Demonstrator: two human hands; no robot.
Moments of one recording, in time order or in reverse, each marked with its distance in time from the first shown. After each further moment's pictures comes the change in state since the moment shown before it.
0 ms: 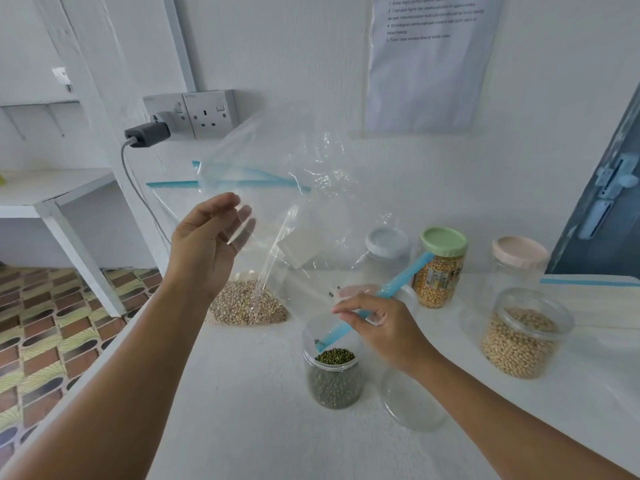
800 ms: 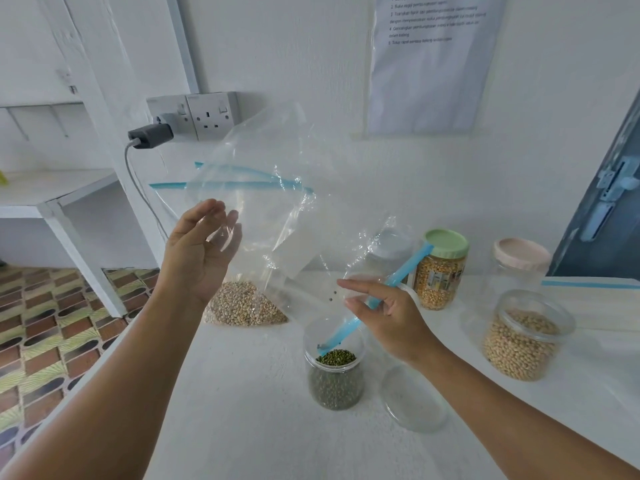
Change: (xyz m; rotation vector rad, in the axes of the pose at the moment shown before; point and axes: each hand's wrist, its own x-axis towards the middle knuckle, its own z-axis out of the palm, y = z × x) left_hand 0.004 0.004 -0.018 -0.128 0.044 -0.055; right_hand 0.008 -0.010 -0.009 0.118 0.020 0.053
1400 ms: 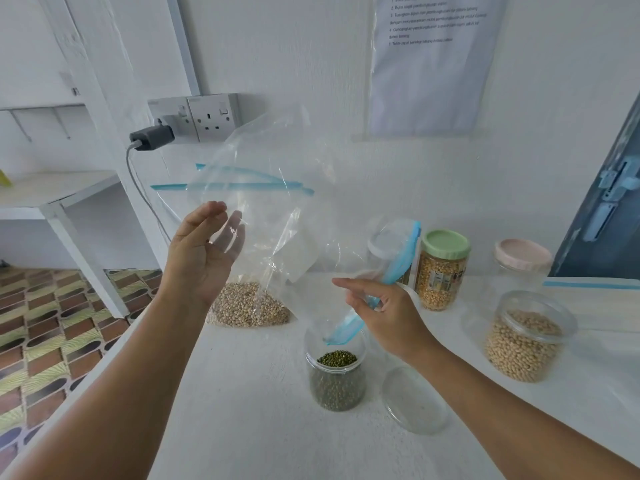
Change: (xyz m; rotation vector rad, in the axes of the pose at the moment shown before) left_hand -0.006 0.000 0.006 -0.033 -0.006 -0.013; right_hand 0.008 -0.003 0.005 -0.129 0.026 -0.094
